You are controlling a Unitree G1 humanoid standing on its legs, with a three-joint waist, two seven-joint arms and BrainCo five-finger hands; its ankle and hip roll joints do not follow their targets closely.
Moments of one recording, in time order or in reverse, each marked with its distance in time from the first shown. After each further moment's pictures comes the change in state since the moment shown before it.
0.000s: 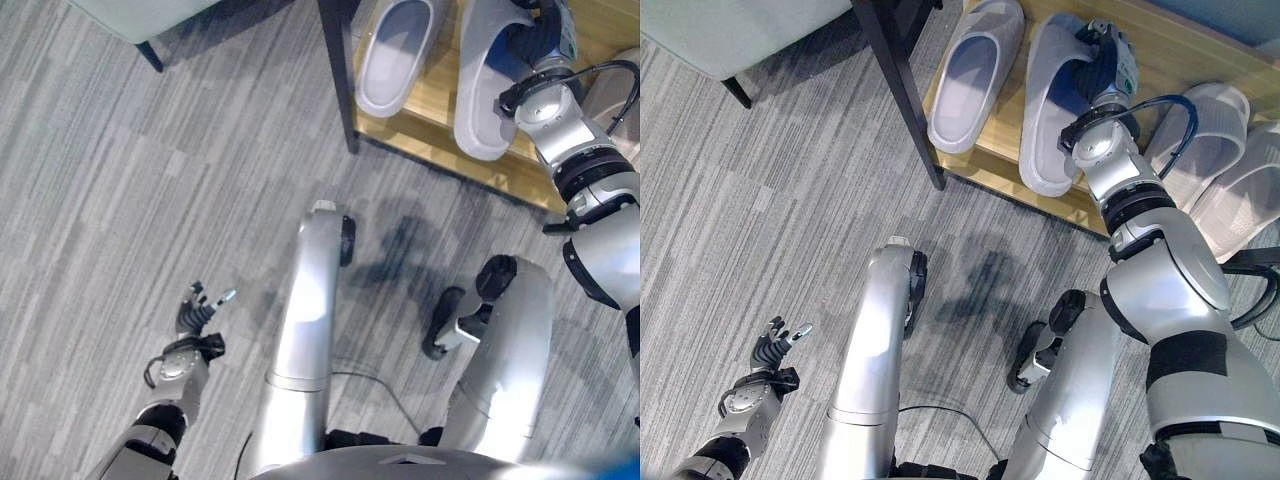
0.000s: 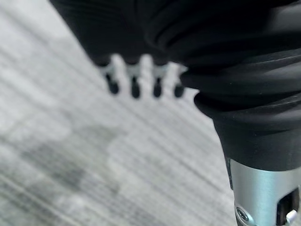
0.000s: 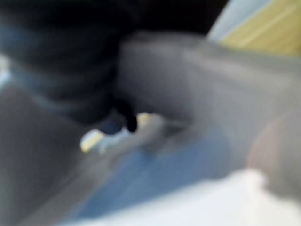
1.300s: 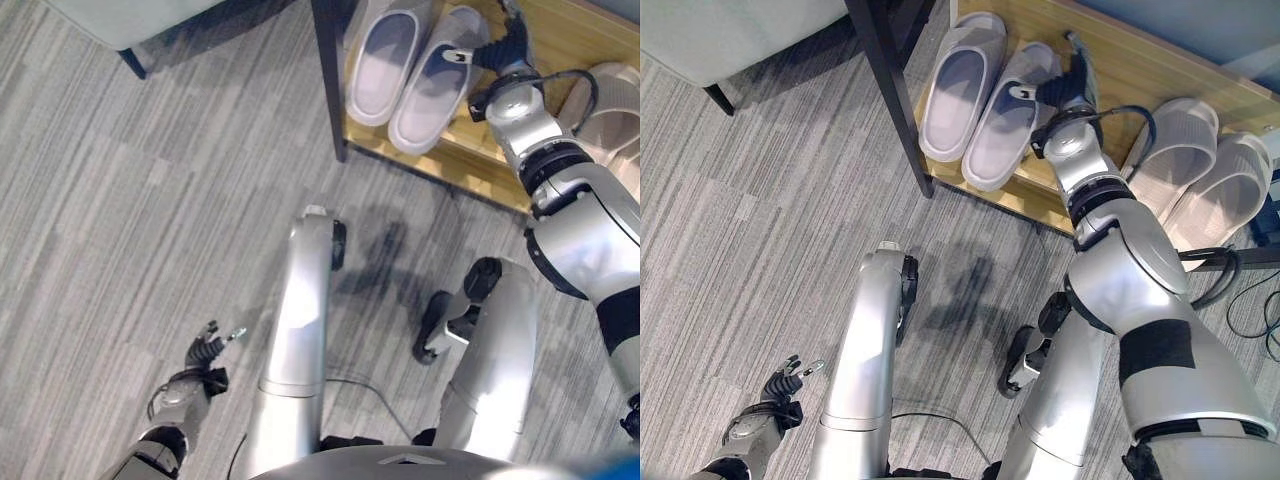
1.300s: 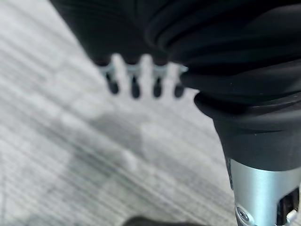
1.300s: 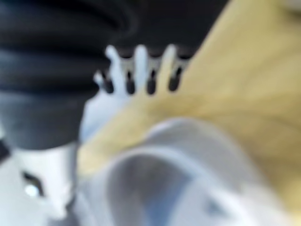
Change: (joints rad) left arm 0.049 -0.020 -0.048 0.099 -0.042 0.057 -0.106; right arm 0.038 0.048 0.010 -0.170 0.069 -0.013 0.026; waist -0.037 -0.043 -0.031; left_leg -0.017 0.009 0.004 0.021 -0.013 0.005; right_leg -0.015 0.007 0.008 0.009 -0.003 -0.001
